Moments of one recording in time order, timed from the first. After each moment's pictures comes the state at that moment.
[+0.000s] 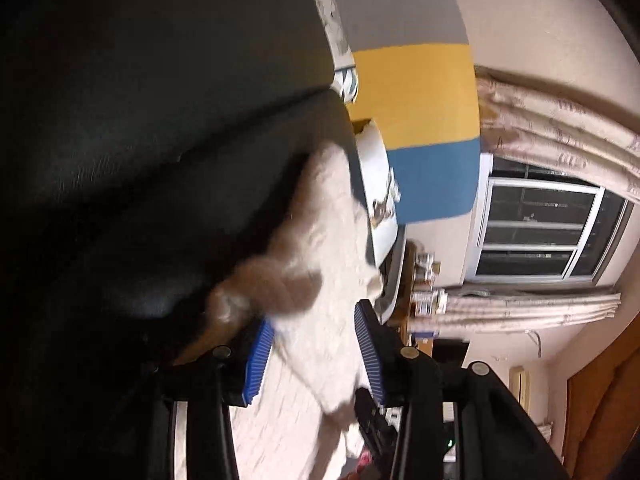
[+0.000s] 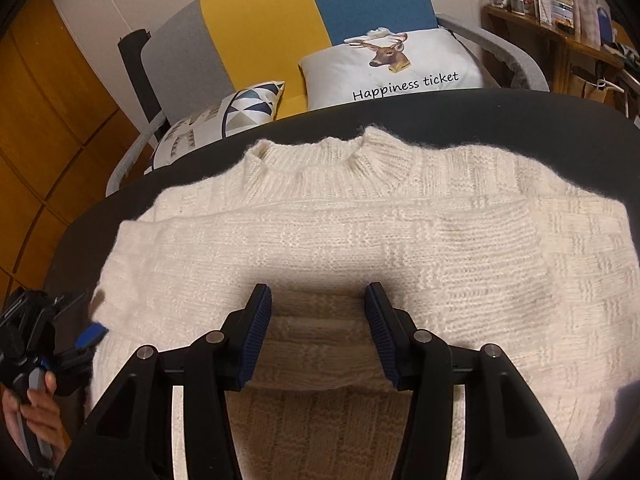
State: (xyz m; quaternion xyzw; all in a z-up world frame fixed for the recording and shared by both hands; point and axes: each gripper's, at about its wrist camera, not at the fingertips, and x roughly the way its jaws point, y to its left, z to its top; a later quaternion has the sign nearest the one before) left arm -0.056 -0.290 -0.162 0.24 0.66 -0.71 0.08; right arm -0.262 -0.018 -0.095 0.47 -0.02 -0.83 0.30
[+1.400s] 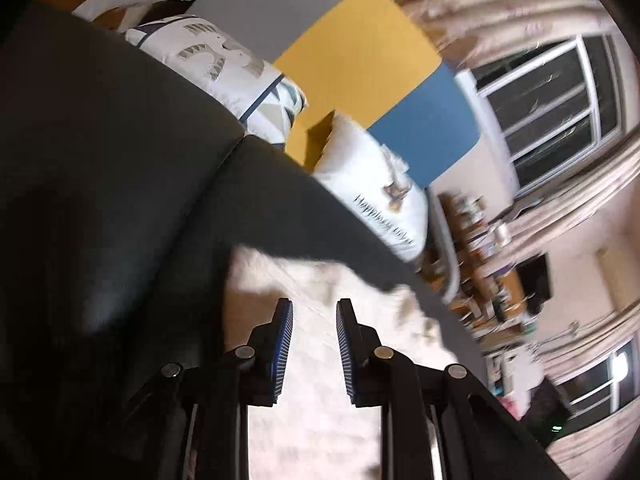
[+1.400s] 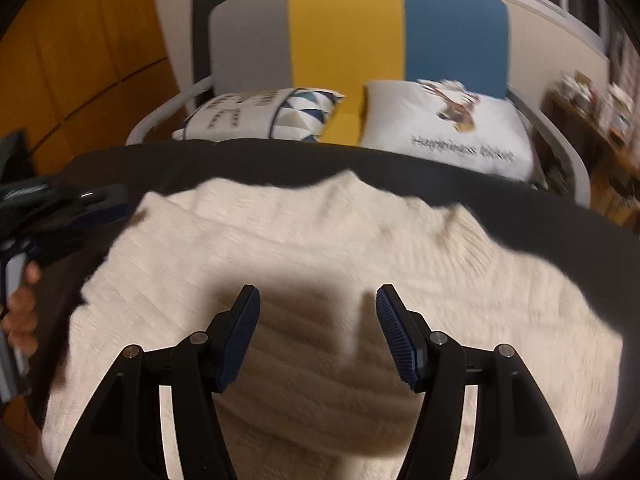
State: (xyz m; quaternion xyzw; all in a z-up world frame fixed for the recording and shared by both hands) left arm -0.188 -0.315 -0.118 0.35 0.42 -0.83 0.09; right arm -0.255 -0.102 -0.074 0.40 0.13 -0.83 0.37
